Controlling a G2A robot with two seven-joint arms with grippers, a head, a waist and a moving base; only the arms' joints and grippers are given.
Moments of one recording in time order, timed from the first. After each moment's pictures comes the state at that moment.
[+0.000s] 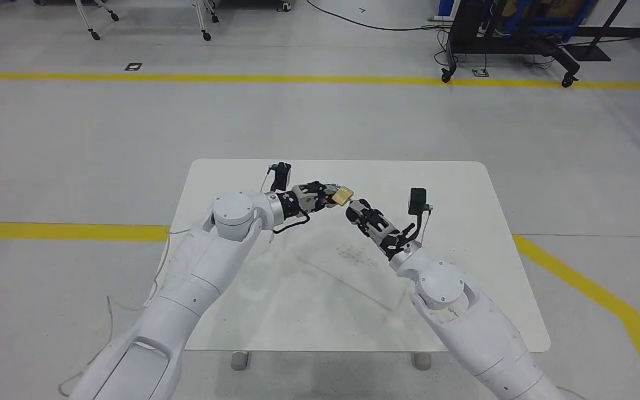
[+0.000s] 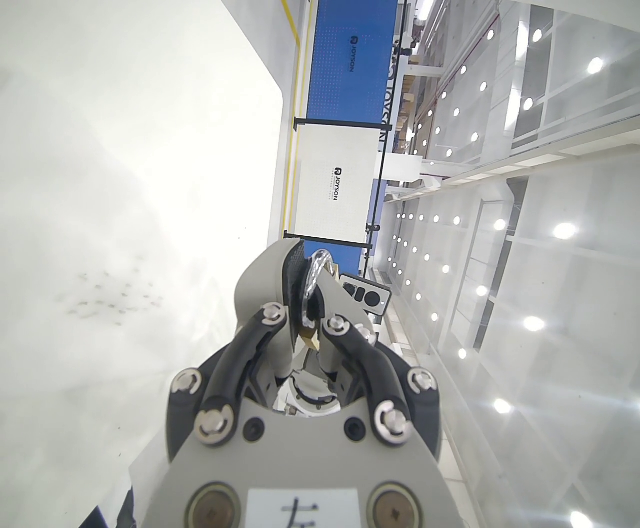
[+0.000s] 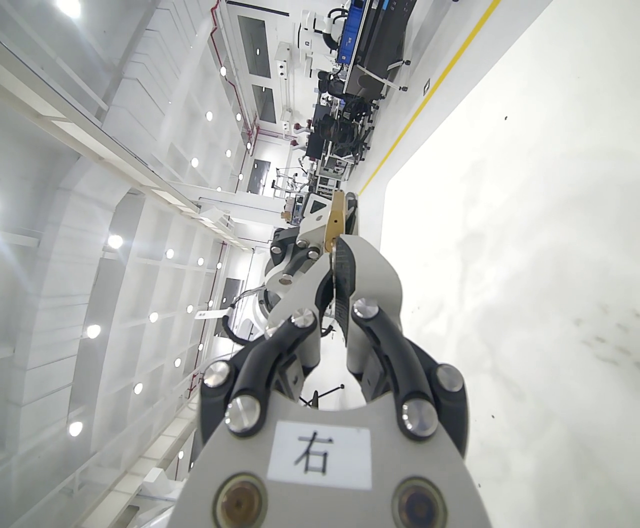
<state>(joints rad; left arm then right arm) 0.78 -1.36 -0.93 -0.99 -0.43 0.11 -0.75 -1.32 -1.16 1.04 -1.61 0.24 -0.03 0.12</state>
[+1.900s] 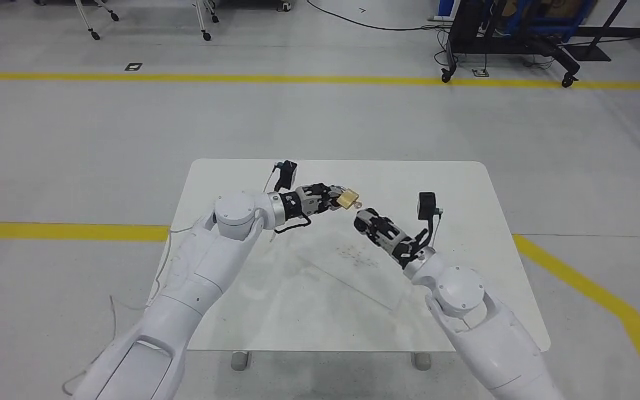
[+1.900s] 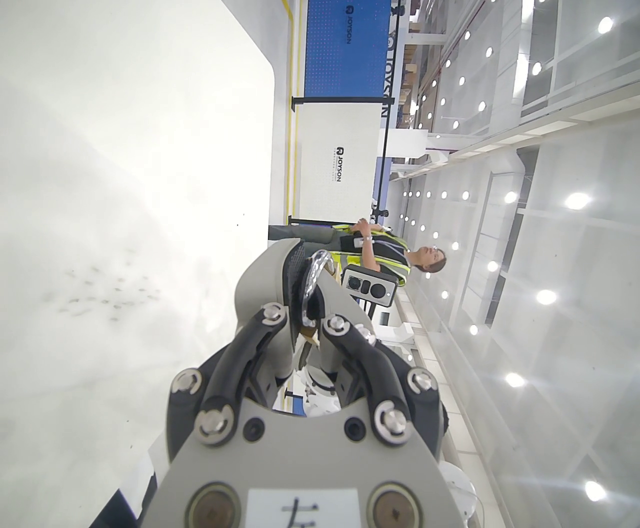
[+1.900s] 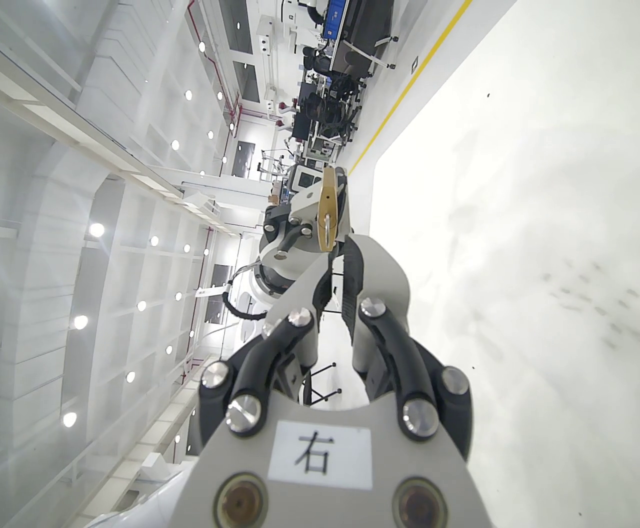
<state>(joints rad) 0.78 -1.38 -0.94 -0.98 -0.39 0.07 -0.82 -1.43 -1.15 1.18 -1.73 0.19 0.05 0.27</state>
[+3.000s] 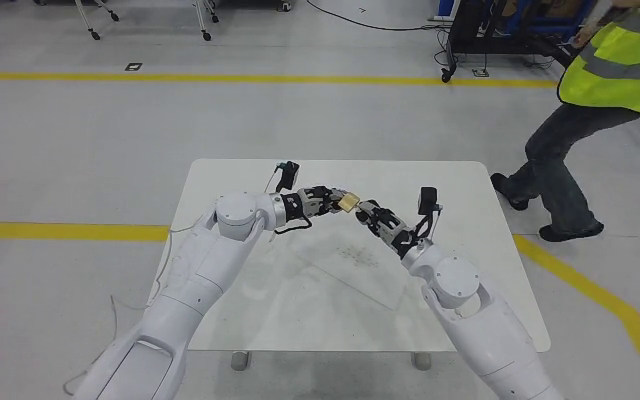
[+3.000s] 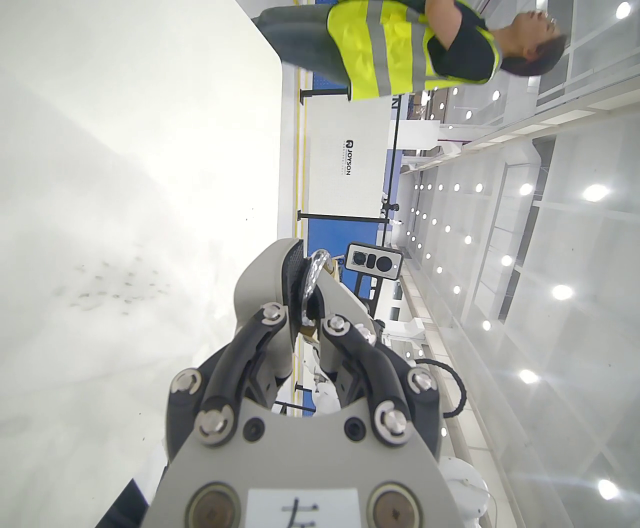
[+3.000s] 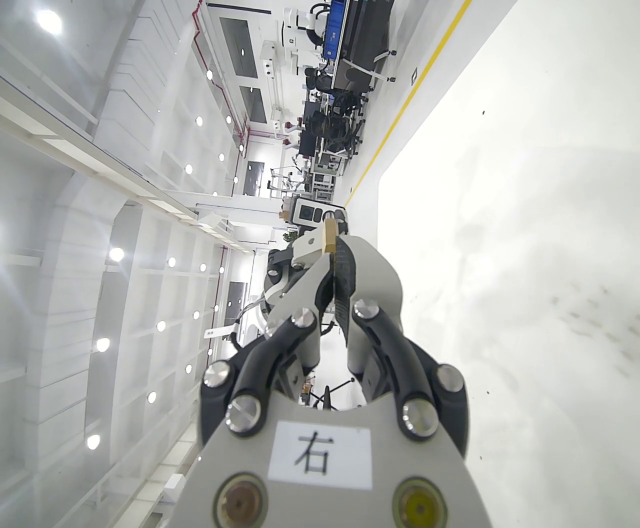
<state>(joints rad) 0.78 -1.38 -0.94 -0.99 -0.34 0.07 -0.84 -1.37 -1.19 1.17 -1.64 0.27 0.06 0.24</state>
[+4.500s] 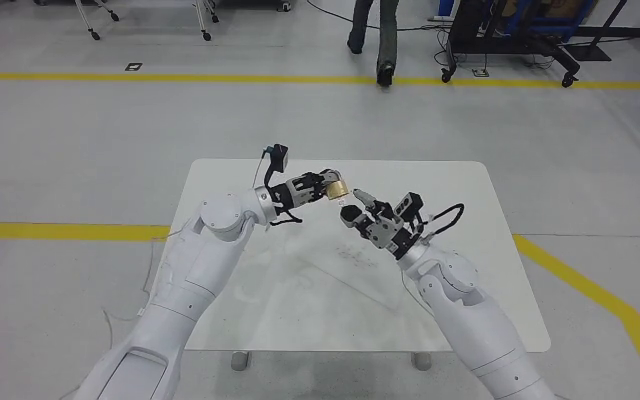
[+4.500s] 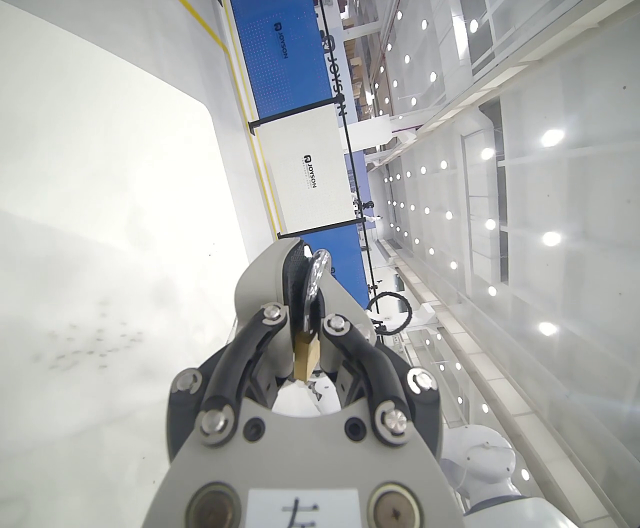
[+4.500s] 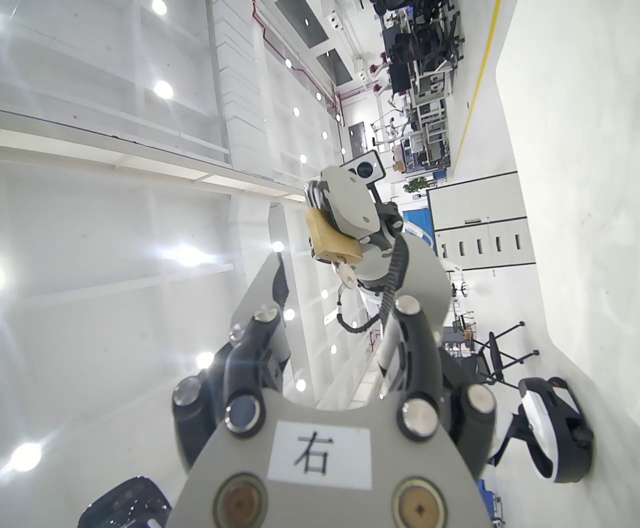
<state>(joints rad) 0.84 -1.36 -1.04 -1.09 -0.32 -0.15 -0.83 -1.35 -1.23 1.17 -1.55 0.83 -0.01 0.49</state>
